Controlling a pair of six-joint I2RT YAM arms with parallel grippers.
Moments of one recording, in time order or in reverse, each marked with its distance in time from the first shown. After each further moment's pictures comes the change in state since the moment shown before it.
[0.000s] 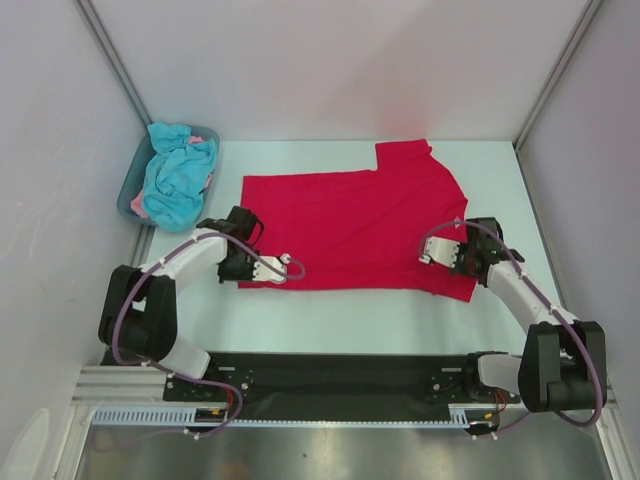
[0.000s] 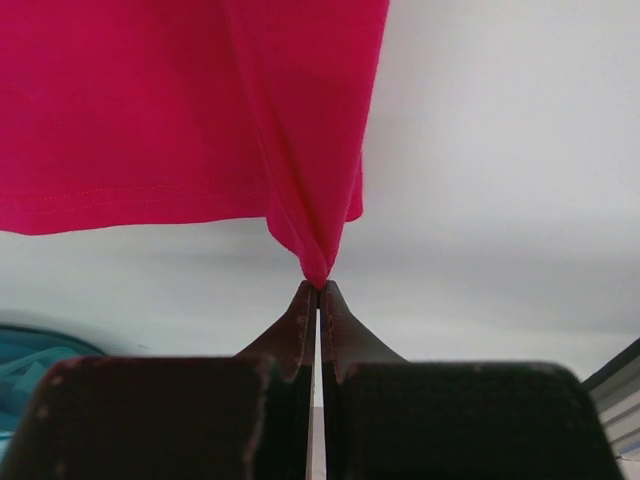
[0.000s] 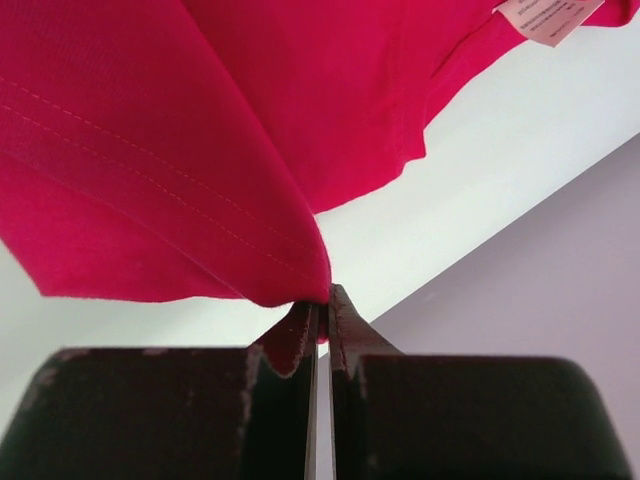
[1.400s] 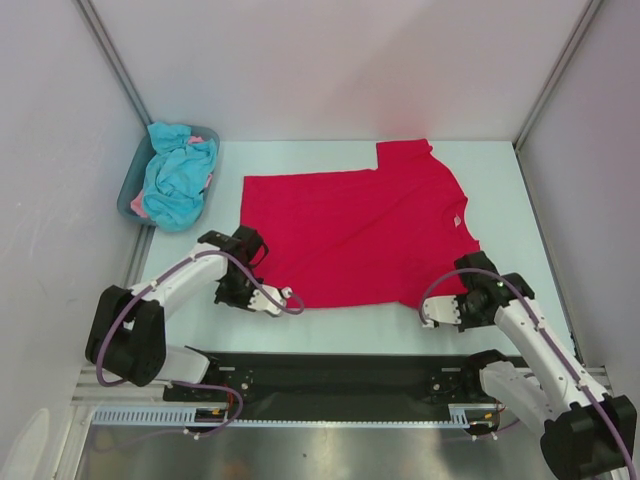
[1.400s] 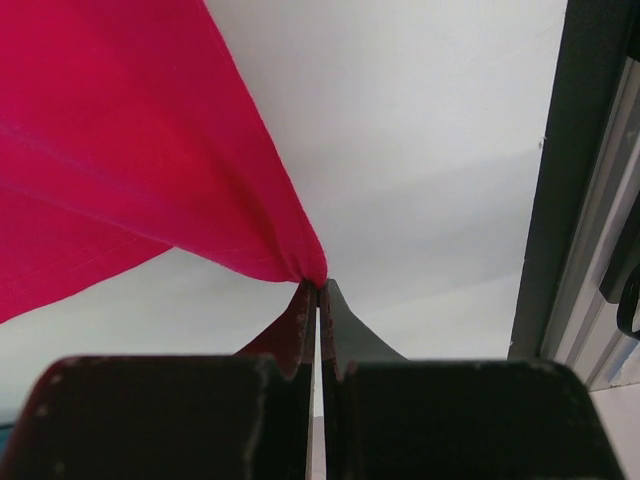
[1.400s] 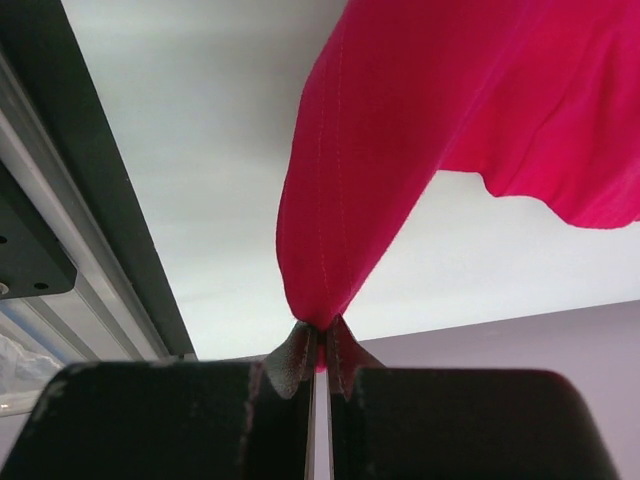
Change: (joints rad) left arm -0.108 -0.129 -0.078 -0.229 0.070 0.133; right arm 0.209 -0.340 -0.039 -0.675 0.045 -0.115
